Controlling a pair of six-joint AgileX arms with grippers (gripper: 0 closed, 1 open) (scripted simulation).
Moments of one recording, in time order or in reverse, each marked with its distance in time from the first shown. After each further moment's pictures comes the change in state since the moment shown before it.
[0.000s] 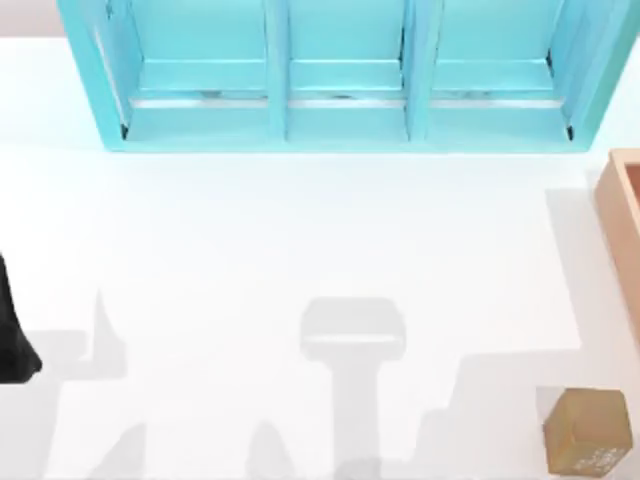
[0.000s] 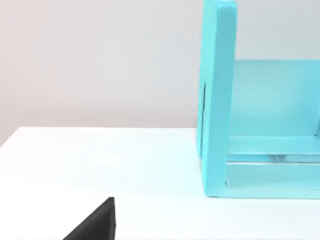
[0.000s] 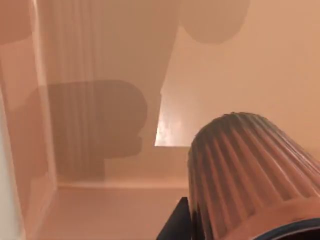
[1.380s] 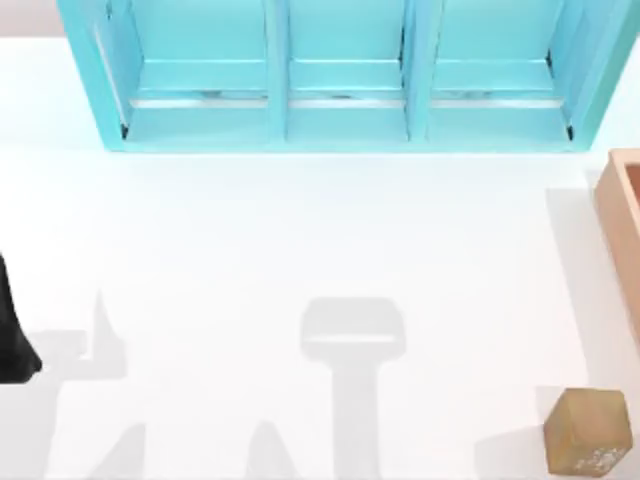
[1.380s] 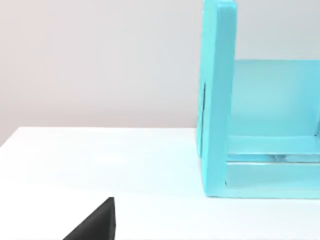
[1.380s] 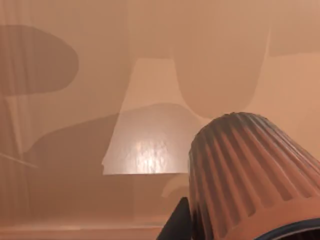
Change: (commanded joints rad) left arm 0.000 0.000 0.000 0.000 0.000 0.000; right arm -0.101 -0.090 -0.273 0.266 -0.009 -0.085
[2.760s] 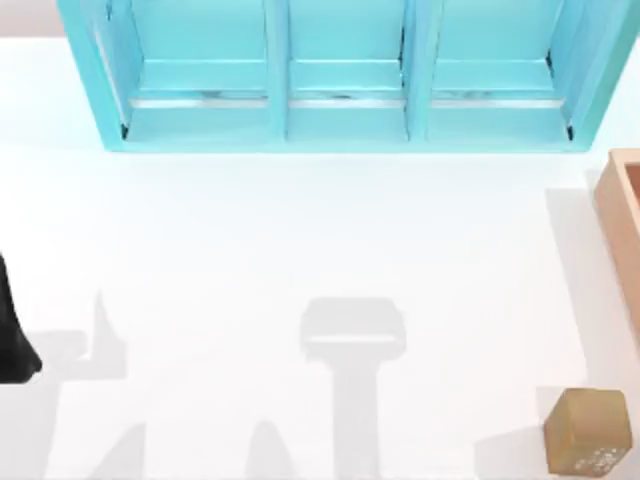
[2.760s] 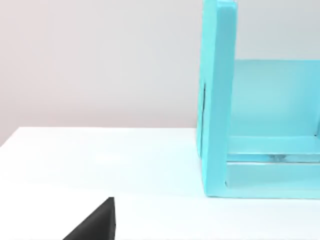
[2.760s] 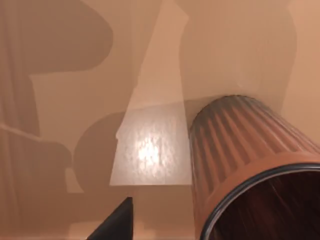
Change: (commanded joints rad) left arm 0.000 0.000 0.000 0.000 0.000 0.000; right arm 0.012 0.066 -0.024 0.045 0.012 0.009
